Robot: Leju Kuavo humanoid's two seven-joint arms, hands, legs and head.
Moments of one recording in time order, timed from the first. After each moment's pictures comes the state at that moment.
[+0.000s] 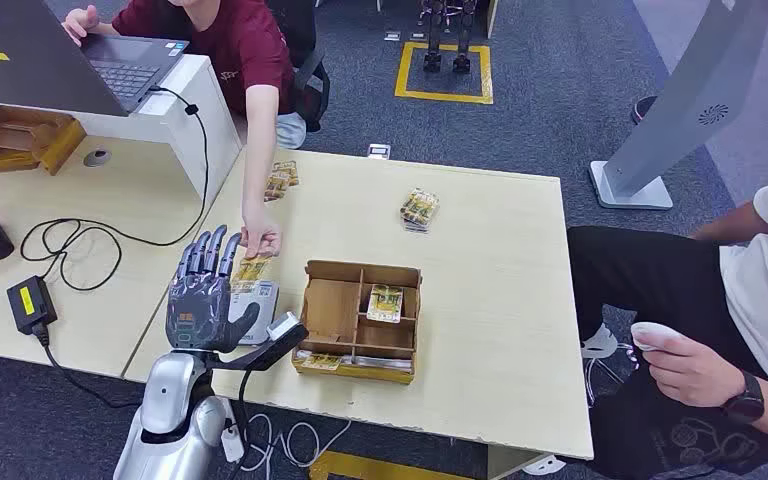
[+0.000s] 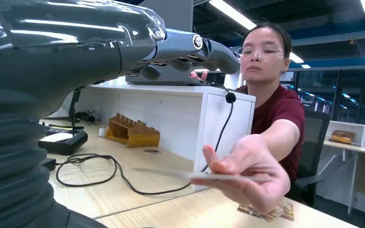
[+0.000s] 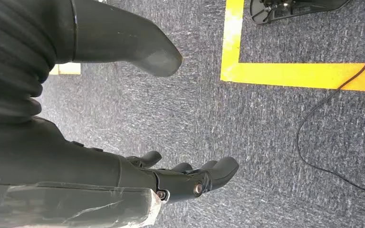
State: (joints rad) left arm -0.09 -0.19 0.00 -1.49 -1.56 0.36 -0.11; right arm -0.10 0.08 -1.24 -0.27 1.46 -0.19 0.05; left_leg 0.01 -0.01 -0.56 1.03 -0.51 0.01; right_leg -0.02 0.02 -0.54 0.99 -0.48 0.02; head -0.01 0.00
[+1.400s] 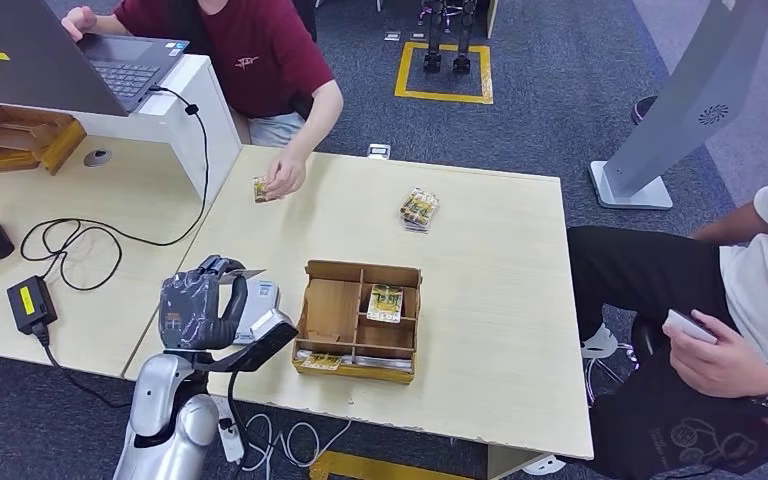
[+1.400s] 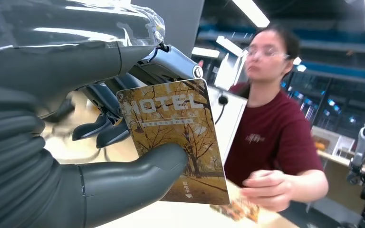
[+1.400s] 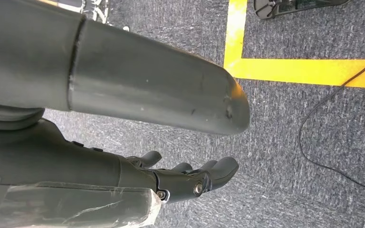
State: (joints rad) left arm -0.07 -0.21 0.02 -1.56 -1.33 0.31 -0.22; right arm -0.10 0.09 -1.23 -0.27 1.48 -0.21 0.06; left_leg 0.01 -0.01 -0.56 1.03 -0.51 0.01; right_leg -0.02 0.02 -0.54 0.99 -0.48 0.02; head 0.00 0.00
